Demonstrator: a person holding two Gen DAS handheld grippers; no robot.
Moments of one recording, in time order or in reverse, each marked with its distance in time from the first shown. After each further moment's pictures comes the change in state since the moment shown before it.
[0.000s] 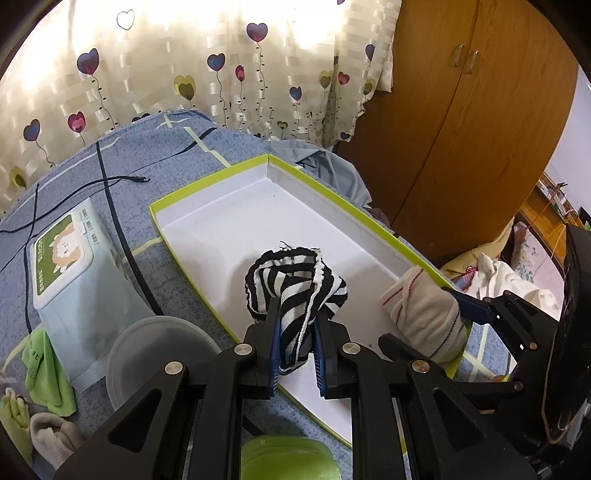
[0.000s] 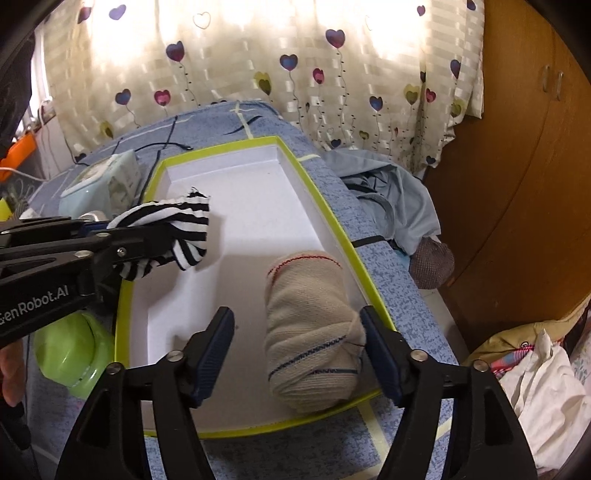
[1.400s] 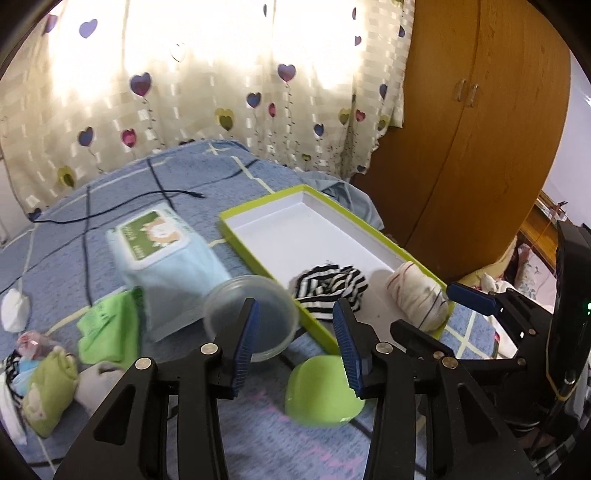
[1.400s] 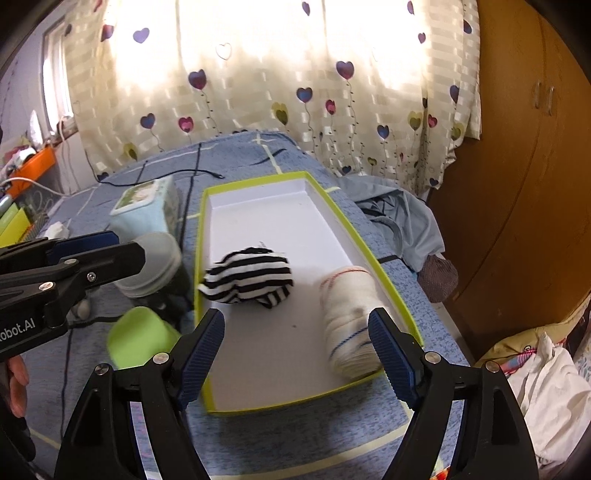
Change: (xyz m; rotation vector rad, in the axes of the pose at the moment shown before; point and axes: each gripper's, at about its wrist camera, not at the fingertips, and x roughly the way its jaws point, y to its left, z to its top) left arm -0.088 0.027 -0.039 -0.040 -0.138 0.063; right arm -0.052 0.033 -0.004 0.005 -0.098 0.032
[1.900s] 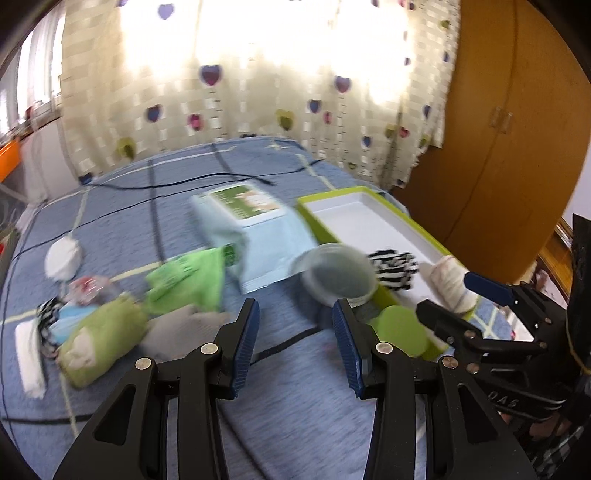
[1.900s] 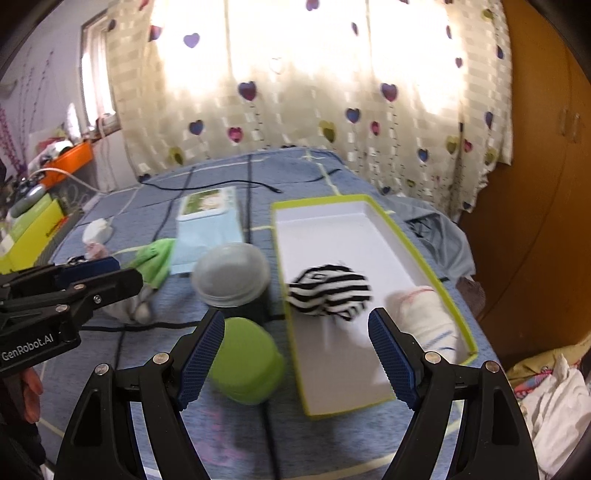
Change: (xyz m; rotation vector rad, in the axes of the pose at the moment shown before) left arm -0.048 0.060 -0.042 -0.132 -0.032 0.113; right arm -0.017 0.060 0.002 -0.069 -0.056 0.105
